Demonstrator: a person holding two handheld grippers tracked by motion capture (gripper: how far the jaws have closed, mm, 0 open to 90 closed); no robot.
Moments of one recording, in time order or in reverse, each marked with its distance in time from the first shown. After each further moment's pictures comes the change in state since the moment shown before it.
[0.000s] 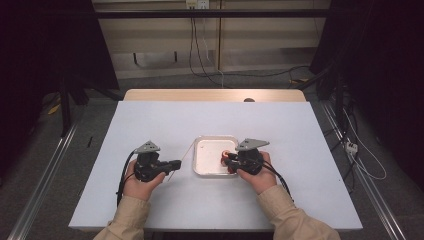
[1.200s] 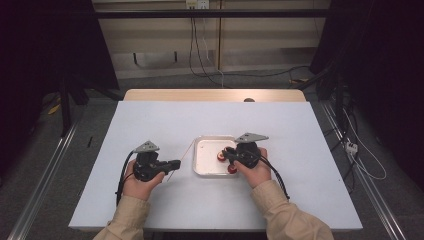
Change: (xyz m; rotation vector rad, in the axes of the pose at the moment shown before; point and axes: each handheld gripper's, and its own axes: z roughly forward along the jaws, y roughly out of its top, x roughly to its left) left arm 0.001 0.001 -0.001 -0.001 -0.004 -0.008; right arm -0.009 0.008 0.015 -0.035 -0.036 0.108
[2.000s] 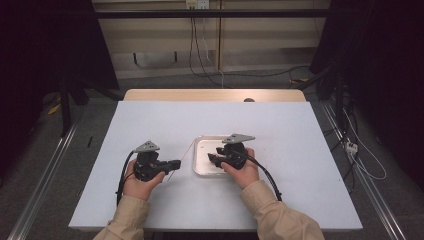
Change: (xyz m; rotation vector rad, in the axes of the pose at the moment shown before) left arm 0.001 0.000 0.001 0.005 -0.002 -0.002; right arm 0.024 0.005 0.025 0.004 0.058 0.010
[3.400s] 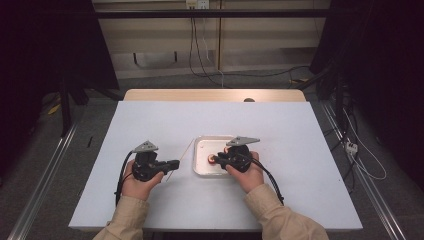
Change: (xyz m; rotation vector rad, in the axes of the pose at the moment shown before) left arm 0.001 -0.001 -0.002 -0.001 0.011 -0.009; right arm 0.000 -0.007 -0.016 0.034 0.016 0.014
